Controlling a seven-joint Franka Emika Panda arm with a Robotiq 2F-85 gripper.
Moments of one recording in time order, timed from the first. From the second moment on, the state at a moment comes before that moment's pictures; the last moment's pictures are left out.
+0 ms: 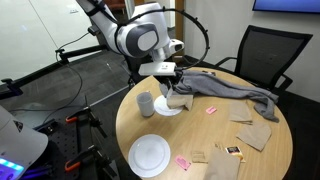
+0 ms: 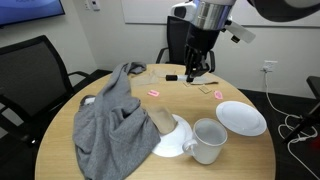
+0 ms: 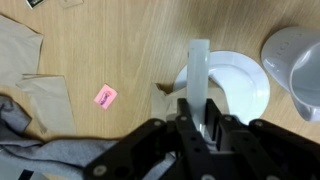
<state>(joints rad) -0.10 0.45 0.04 -2.26 -0.35 2.91 -0.43</state>
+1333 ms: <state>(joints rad) -0.44 0.59 0.43 -2.21 -0.14 2.95 -0.85</state>
